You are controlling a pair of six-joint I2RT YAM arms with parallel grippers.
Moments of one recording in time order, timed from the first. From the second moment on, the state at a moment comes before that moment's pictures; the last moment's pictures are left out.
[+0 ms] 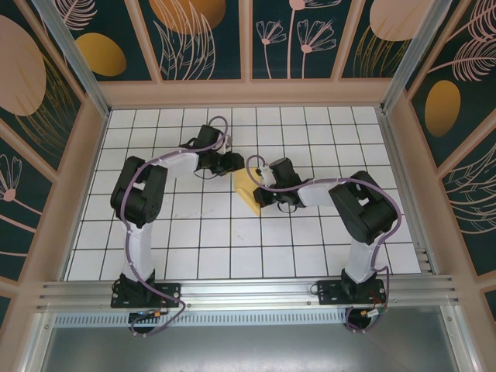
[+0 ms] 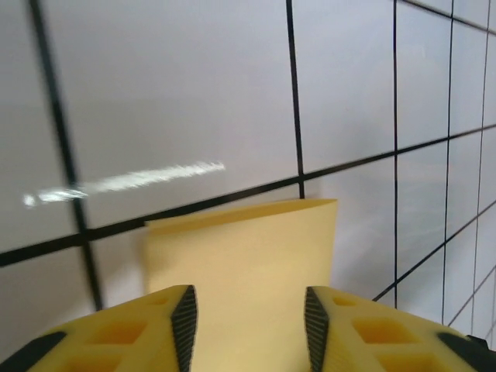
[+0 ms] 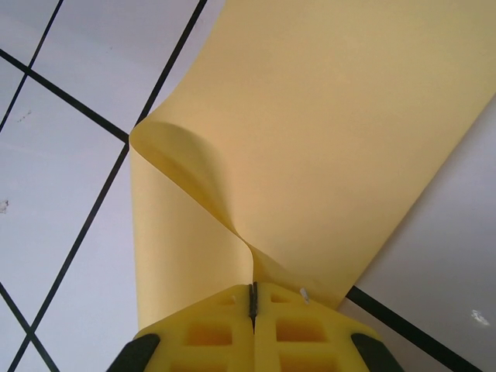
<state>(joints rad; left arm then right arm) -0.40 2.06 1.36 -0.25 0.50 -0.59 0.61 1.84 0.87 0.10 -0.35 0.24</state>
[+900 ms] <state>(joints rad) -0.52 1.91 1.00 -0.01 0.59 -0.75 0.61 1.86 0.89 0.10 -0.36 0.23</state>
